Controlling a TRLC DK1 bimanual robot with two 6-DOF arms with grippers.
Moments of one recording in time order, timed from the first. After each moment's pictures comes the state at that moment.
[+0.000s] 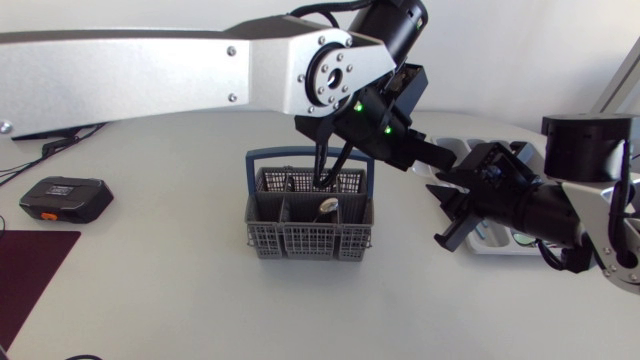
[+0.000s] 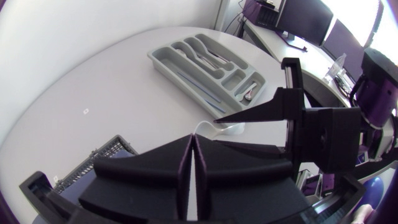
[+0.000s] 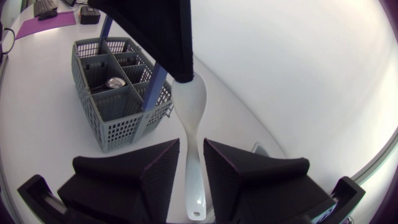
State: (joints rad) left arm -0.86 1.98 1.77 -0.55 0.11 -0.09; right arm 0.28 1.08 0.58 -0.01 -0.10 -0.63
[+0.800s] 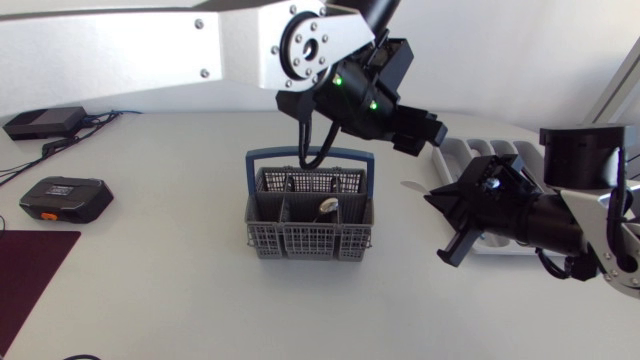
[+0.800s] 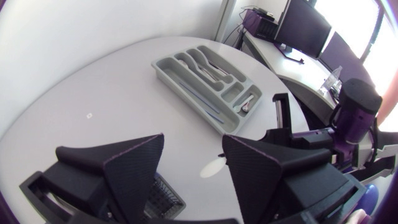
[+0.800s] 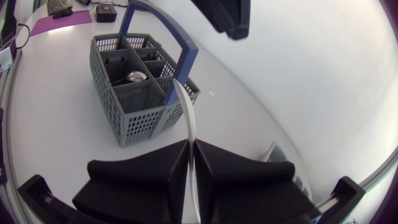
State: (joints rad) left arm -0.81 1.94 1.79 -0.56 0.16 -0.10; right arm 0.25 1.07 0.56 -0.06 -0.21 -0.66
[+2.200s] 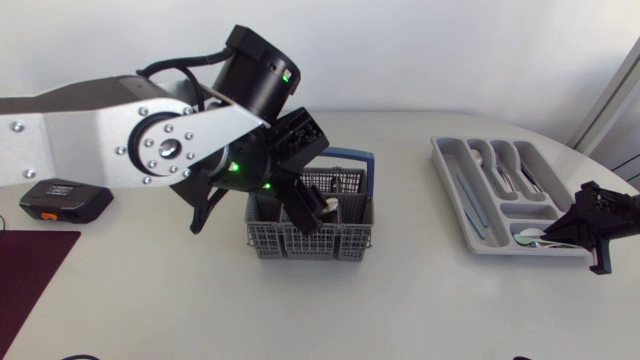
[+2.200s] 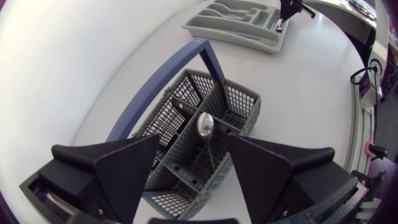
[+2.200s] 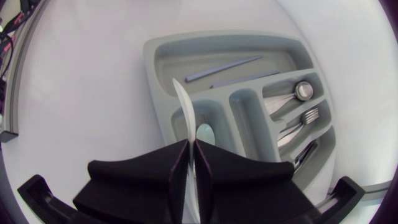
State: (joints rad) left arm -0.75 1.55 1.17 -0.43 -0.10 0.39; right arm -0.68 1.87 1.15 -0.76 -0.51 -1.90
